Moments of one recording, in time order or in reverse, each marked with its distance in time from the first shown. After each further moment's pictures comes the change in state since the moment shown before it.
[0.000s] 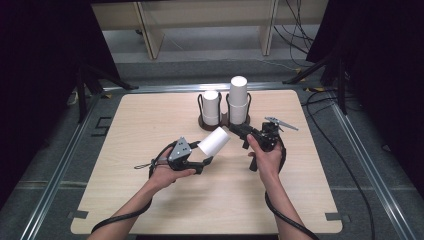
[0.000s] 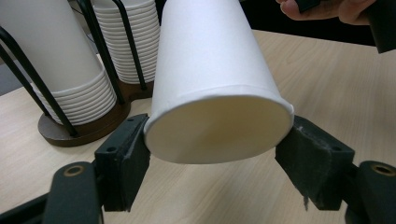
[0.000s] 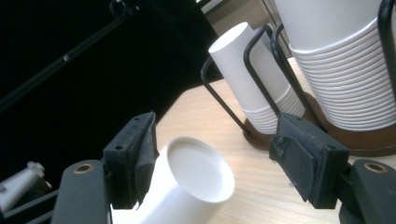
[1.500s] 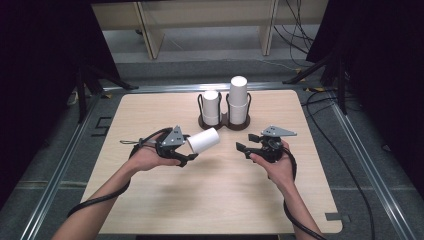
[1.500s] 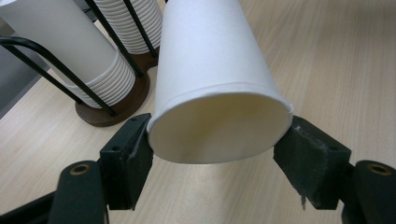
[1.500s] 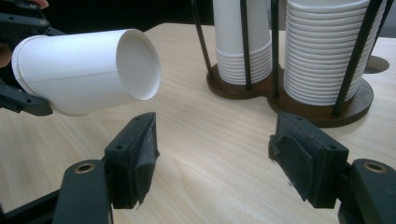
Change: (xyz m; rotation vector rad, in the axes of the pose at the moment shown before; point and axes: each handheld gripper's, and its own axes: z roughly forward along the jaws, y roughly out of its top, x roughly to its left) left arm 0.036 0.041 -0.026 0.285 -0.090 0.241; right arm -0.012 -0.019 -0.020 0.183 -0.067 -0.402
